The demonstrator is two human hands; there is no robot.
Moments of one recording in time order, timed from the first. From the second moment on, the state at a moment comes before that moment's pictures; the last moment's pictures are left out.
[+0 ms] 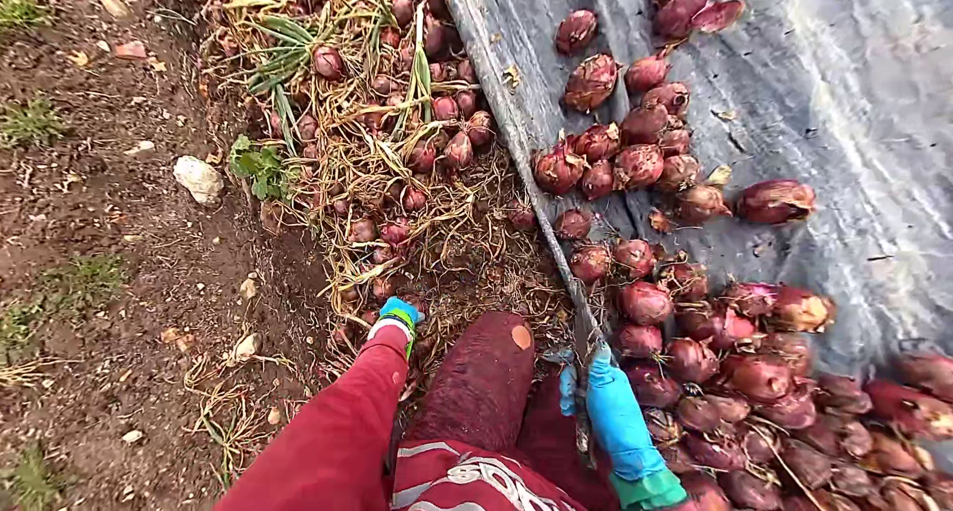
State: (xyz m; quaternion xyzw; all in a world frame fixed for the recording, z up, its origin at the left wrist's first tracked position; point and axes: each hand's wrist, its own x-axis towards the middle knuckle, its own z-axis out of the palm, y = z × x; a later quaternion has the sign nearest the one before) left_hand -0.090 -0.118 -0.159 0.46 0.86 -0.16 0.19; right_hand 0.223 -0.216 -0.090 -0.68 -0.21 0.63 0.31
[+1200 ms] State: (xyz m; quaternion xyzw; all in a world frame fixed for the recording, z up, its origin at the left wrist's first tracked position) left_hand -0.185 -0.079 -0.117 0.70 0.56 -0.32 0.31; right_hand 0.225 -0.211 -0.025 -0.69 -0.32 0.53 0.37
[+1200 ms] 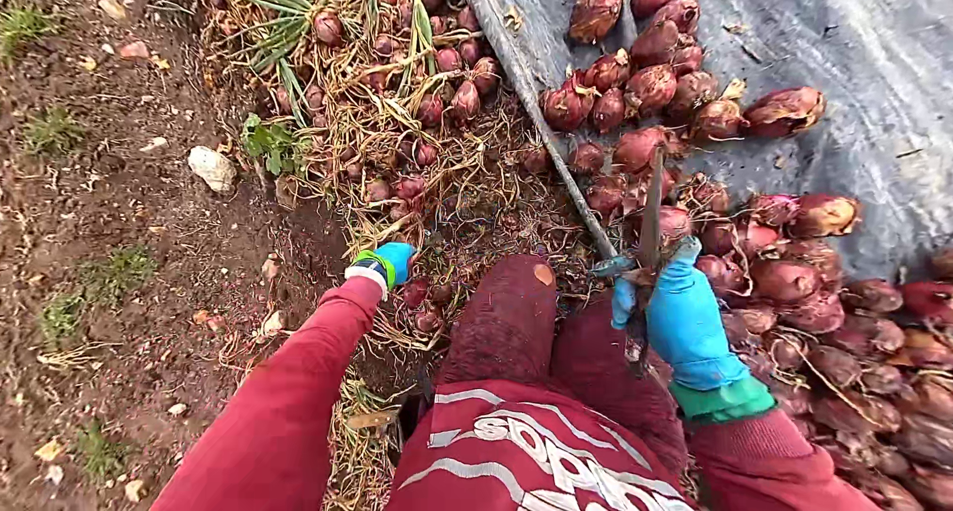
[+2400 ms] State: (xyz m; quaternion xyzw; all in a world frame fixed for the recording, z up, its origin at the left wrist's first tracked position) left_hand -0.113 -0.135 -0.134 0.52 0.75 -0.24 0.34; right_hand 0.221 -0.233 -0.032 -0.67 -0.31 0.56 0.38
